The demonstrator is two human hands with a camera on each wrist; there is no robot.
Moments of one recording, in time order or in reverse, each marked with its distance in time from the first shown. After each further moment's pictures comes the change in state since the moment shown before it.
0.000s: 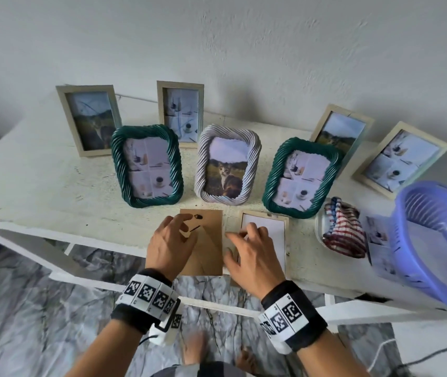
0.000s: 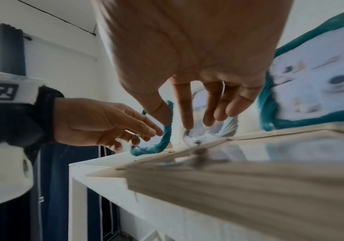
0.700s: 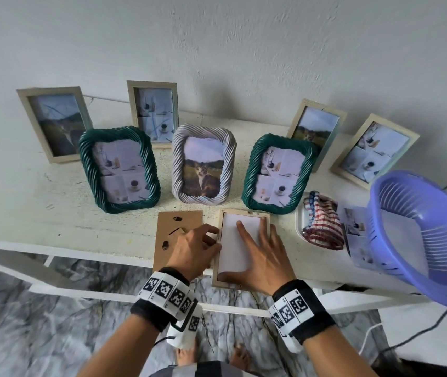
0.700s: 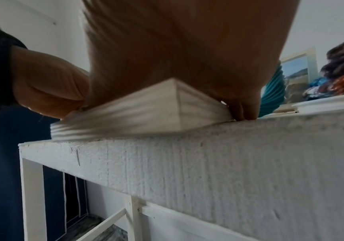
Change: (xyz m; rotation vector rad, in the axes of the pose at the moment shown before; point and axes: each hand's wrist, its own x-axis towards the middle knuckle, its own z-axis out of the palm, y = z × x) left_hand -0.001 0.055 0.047 -0.212 -0.395 -0.084; right_hand -0.017 0.070 0.007 -0.010 -0.313 0.265
